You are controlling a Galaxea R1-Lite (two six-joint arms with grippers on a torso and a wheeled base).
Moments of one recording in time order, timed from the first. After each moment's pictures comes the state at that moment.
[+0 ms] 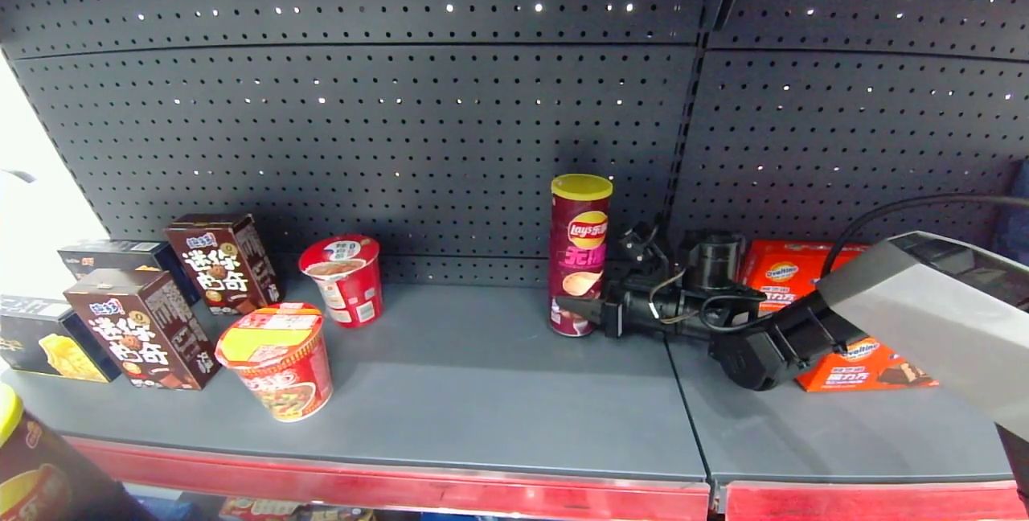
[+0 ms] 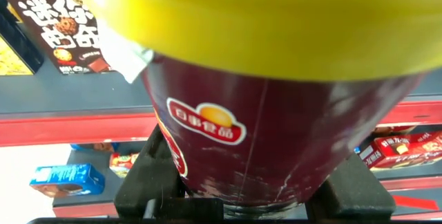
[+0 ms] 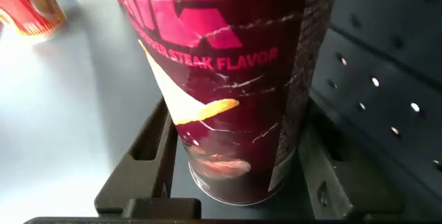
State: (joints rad) left arm -0.05 0.56 -0.20 -0.18 -0.09 -0.06; right arm 0.42 2.28 -1.22 -0.92 0.62 -0.01
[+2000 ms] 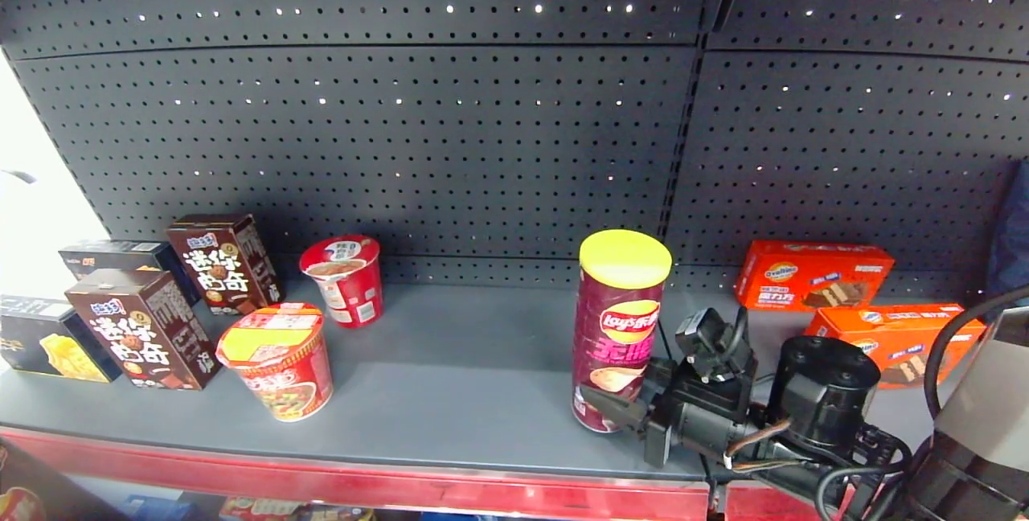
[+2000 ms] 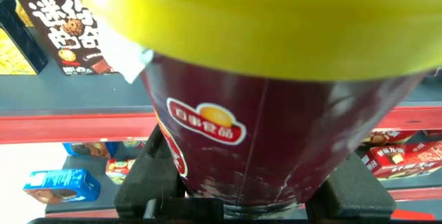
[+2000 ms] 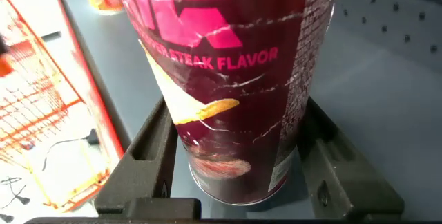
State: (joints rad) left arm -0.05 0.47 -0.17 -0.18 -0.09 -0.08; right arm 0.63 2.01 -0.39 -1.54 0.30 -0.02
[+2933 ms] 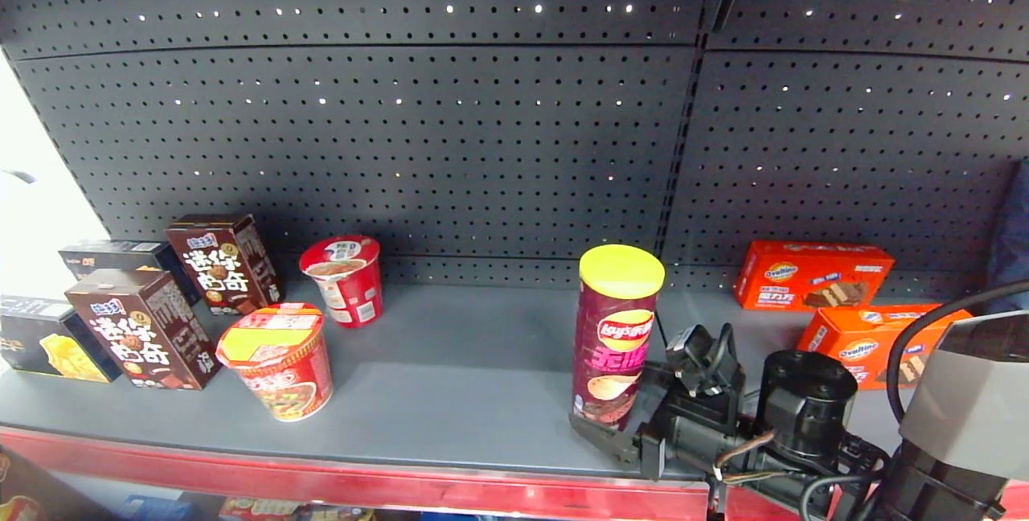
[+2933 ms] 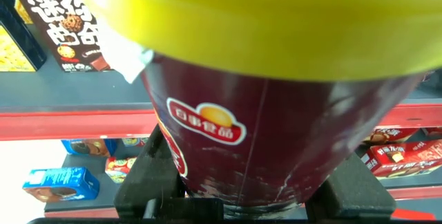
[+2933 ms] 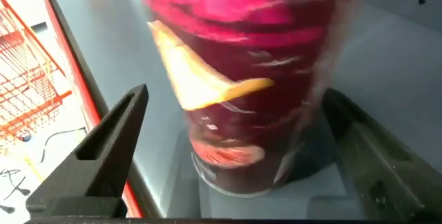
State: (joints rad) left arm -0.05 0.45 -0.15 -0.18 -0.09 -0.08; right arm 0.62 2.07 -0.37 -1.57 0.29 -0.02
